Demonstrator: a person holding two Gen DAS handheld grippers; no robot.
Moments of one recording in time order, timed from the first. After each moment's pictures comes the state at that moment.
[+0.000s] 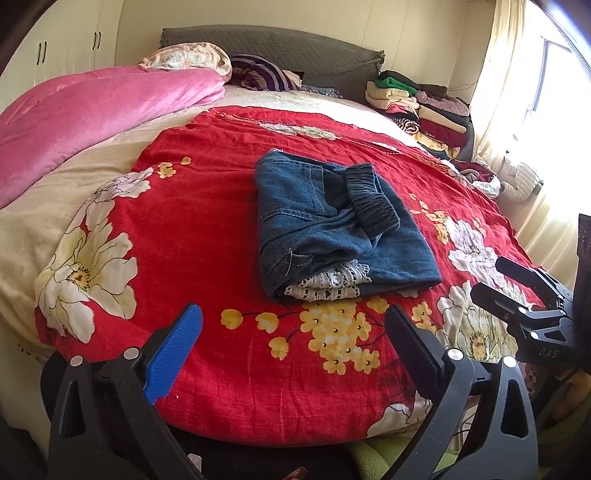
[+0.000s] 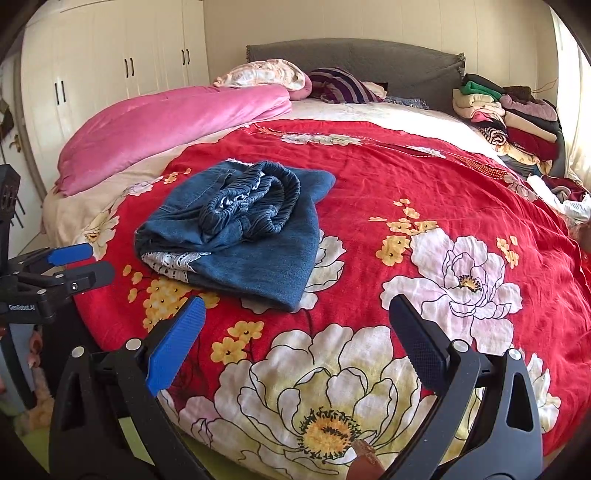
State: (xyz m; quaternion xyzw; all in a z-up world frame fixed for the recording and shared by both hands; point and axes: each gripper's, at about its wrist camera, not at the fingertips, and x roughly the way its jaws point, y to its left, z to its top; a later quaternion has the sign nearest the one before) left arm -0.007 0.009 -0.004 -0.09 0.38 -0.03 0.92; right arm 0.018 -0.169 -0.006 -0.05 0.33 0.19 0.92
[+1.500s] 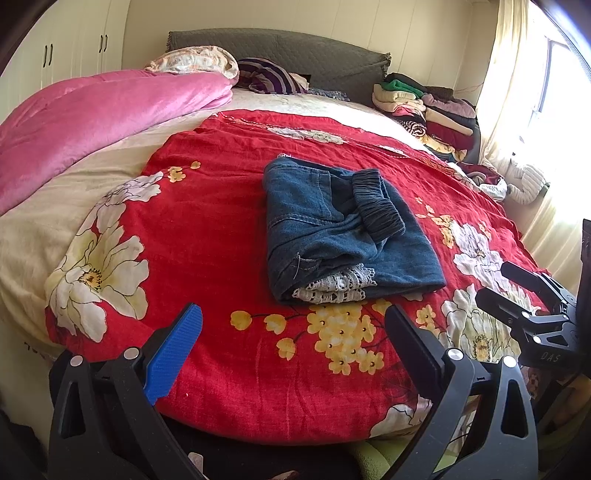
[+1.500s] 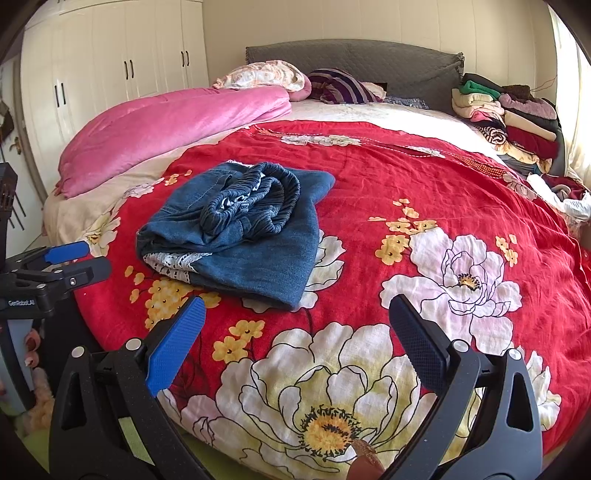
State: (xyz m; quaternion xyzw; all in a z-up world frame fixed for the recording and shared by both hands) left arm -0.012 0.011 0.002 -0.08 0.37 -0.02 0.92; right arm 0.017 -0.169 -0.004 -0.04 0.34 0.19 0.92
